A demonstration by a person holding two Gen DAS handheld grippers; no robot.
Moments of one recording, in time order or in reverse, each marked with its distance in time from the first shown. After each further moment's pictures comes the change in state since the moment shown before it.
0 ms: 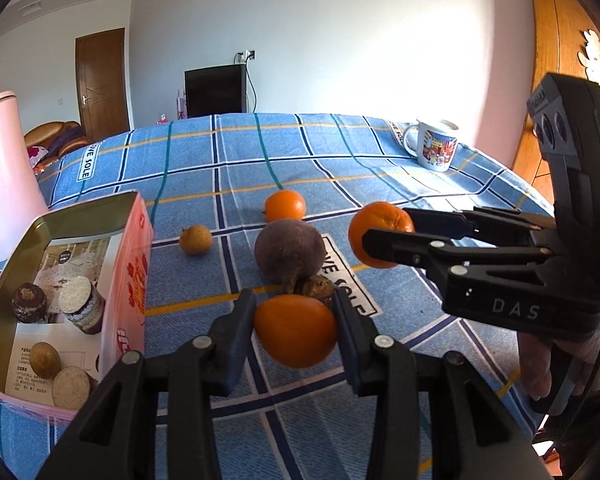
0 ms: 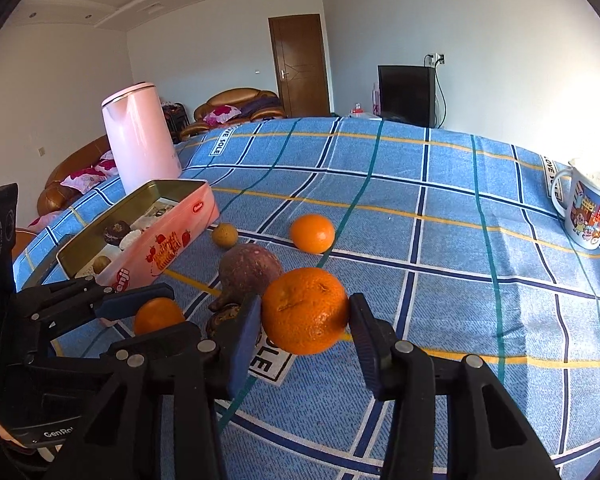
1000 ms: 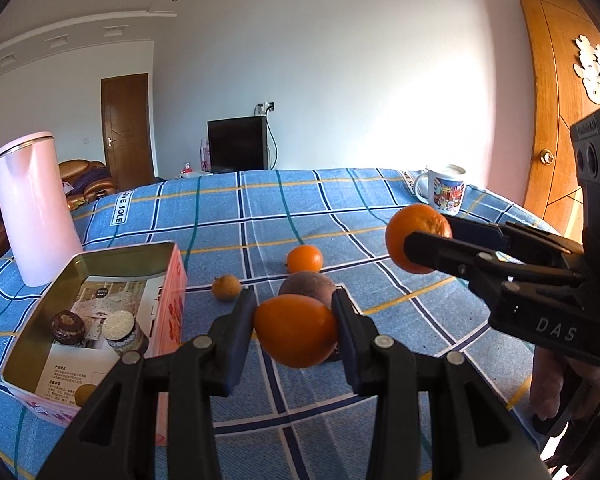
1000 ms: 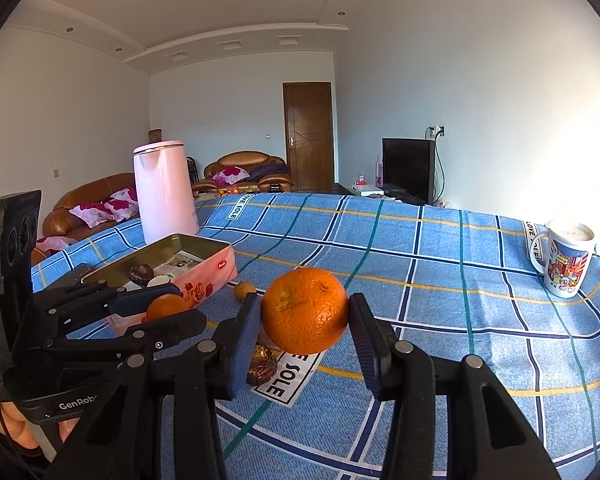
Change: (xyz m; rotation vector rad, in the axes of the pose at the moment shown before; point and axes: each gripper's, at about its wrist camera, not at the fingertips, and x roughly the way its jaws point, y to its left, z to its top) left arm -0.032 -0.001 0.000 0.010 -0.205 0.094; right arm -0.049 0.014 -0.008 -0.070 -0.269 -0.009
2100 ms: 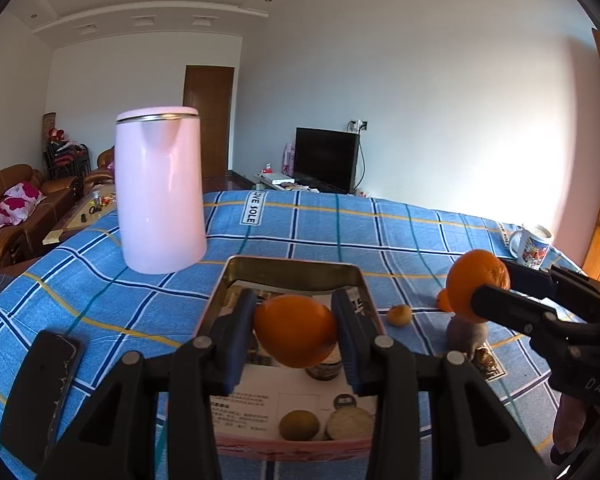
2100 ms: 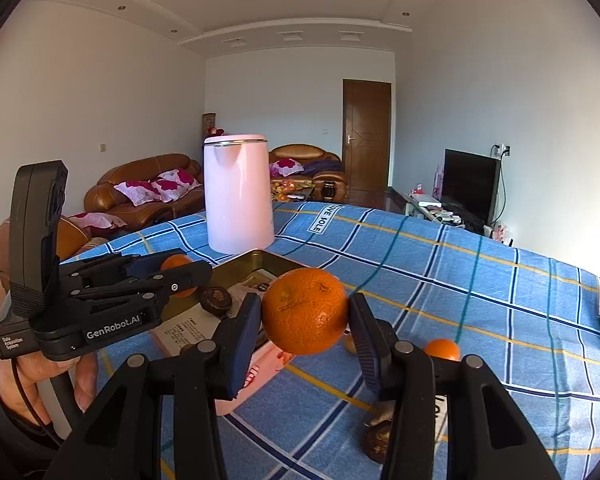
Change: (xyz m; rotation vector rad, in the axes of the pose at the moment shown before) left arm -0.034 0.146 0.003 -0.204 -0.036 0.229; right arm 0.058 0.101 0.043 -0.119 0.032 0.184
